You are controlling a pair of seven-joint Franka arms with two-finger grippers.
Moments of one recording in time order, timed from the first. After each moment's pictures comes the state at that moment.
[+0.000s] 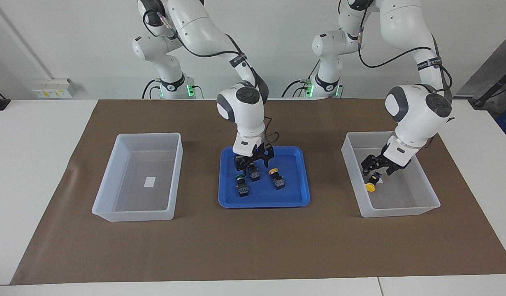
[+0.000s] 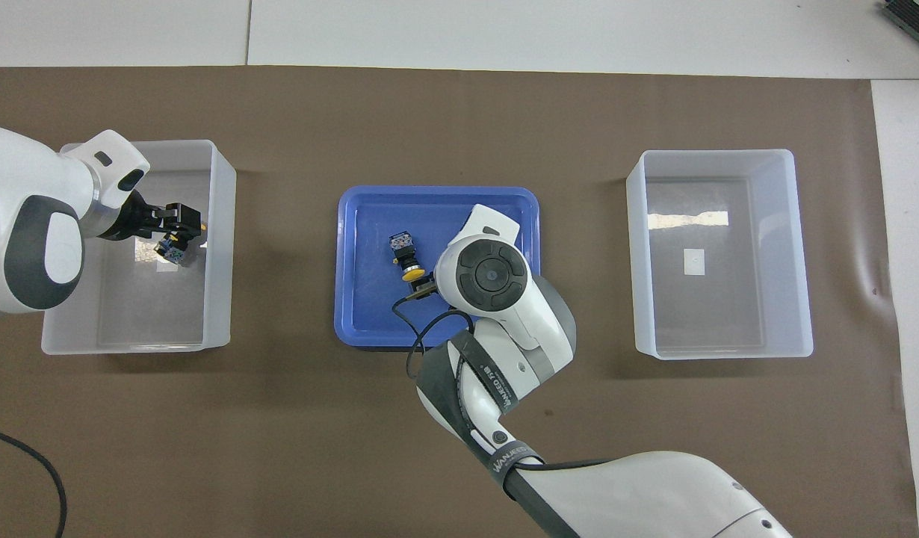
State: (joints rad) left arm 0.16 0.25 -0.19 -1.88 -0.04 2.18 0.02; right arm 0.67 0.46 -0.07 -1.79 -0.03 2.45 0.26
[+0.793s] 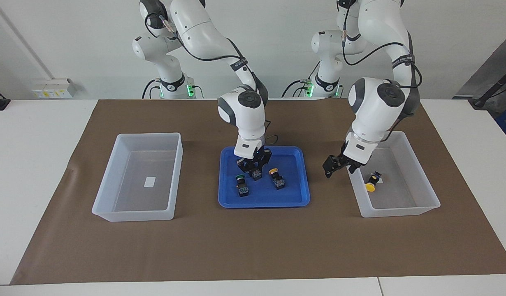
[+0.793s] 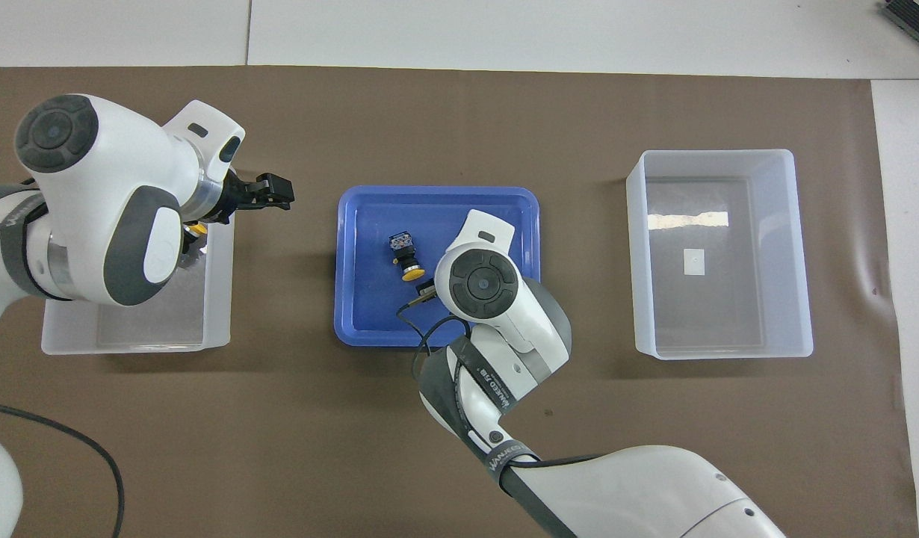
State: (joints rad) left arm -0.09 0.26 -0.21 -1.81 -0.04 2.21 -0.48; right arm 0.67 0.47 -0.07 -1.79 -0.03 2.41 0.26
